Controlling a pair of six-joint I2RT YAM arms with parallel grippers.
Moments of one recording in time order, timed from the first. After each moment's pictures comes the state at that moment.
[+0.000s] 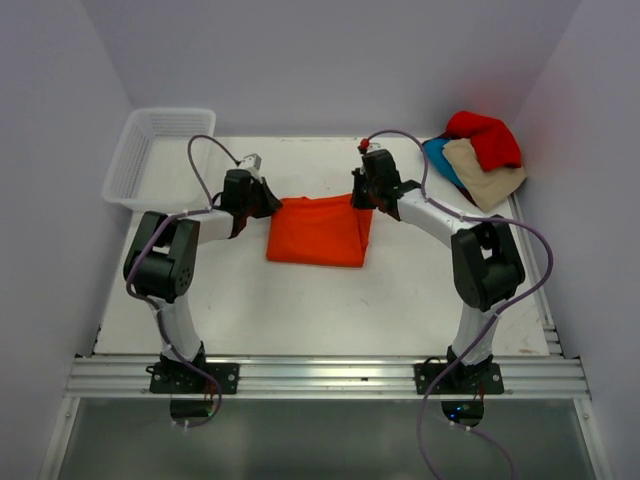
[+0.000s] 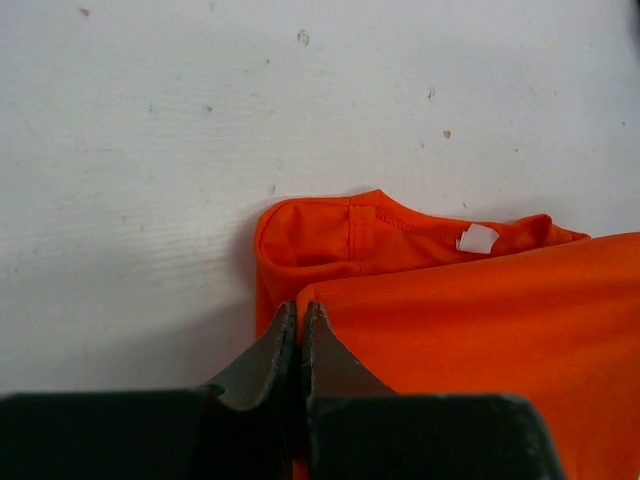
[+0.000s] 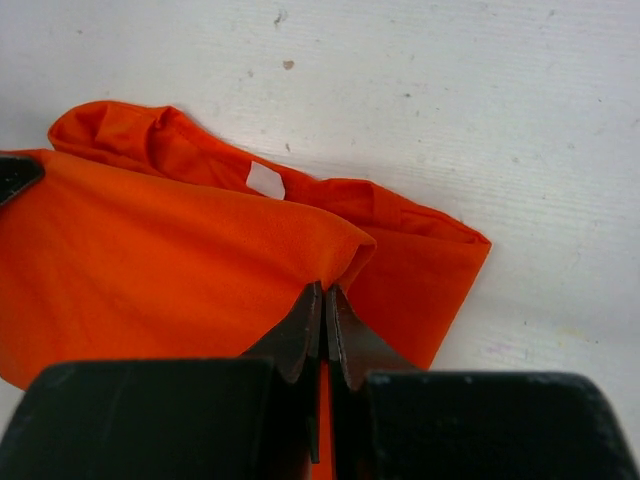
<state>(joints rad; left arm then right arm) -0.24 1.86 0.99 0.30 0.19 -0.49 0.46 1.87 1.36 -0.21 0.03 0.36</state>
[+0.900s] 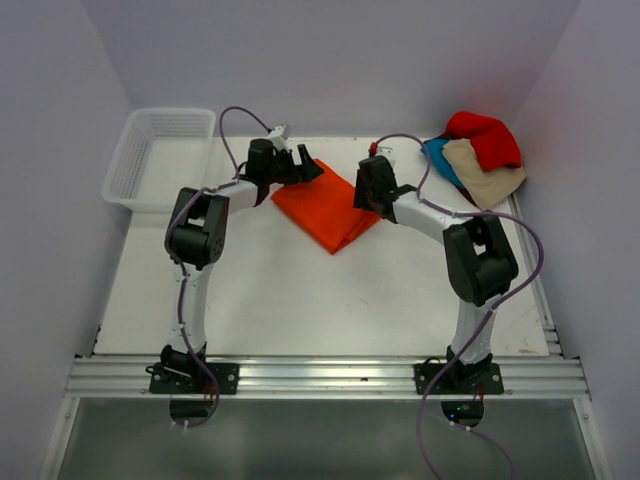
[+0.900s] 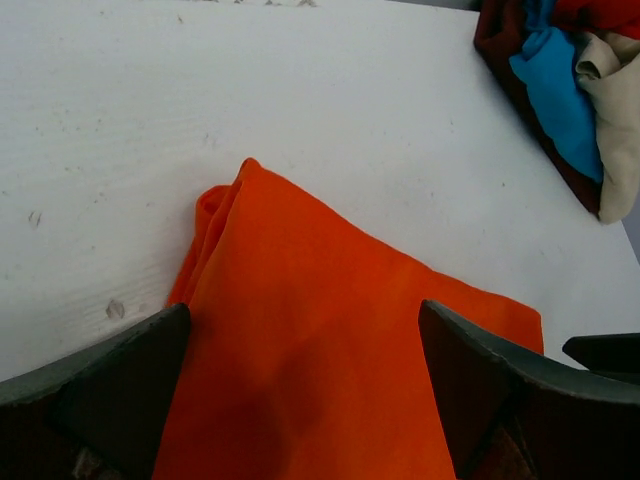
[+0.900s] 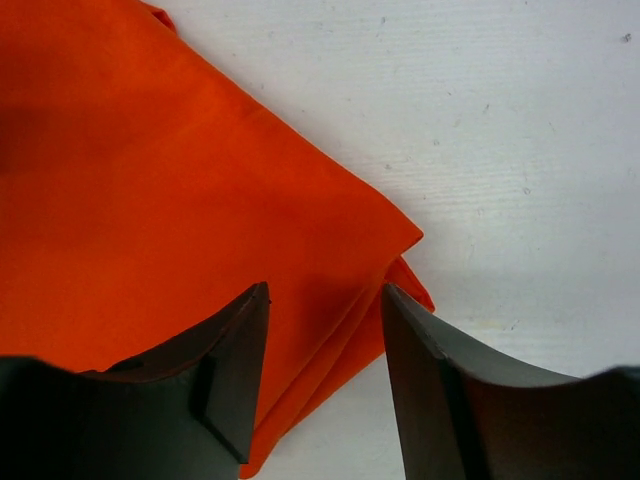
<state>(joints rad) -0.28 2.33 1.62 0.33 0.44 -0.49 0.46 1.92 1.34 -0.18 0.31 0.43</state>
